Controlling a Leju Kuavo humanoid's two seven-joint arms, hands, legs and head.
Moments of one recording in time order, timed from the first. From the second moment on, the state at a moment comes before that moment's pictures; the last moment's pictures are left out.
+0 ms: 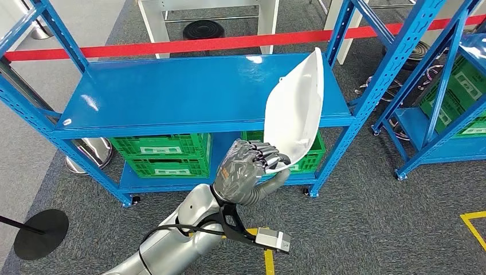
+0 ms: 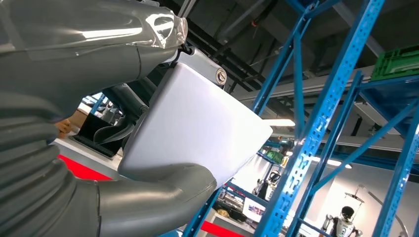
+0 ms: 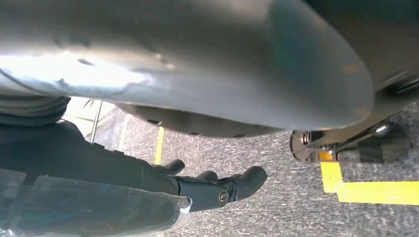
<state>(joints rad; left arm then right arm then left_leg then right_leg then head) -0.54 -0.18 -0.80 -1.25 -1.09 0.59 -0.36 -0.09 0.20 -0.85 -0.19 0.84 -0.09 0.18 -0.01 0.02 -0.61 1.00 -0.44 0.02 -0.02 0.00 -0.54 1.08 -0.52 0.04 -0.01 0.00</state>
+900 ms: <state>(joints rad) -0.48 -0.16 -0.85 -1.28 -1.15 0.59 -0.30 -0.09 0.20 -0.86 -0.19 0.85 -0.11 0.14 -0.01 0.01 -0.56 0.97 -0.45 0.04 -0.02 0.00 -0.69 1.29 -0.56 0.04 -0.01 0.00</state>
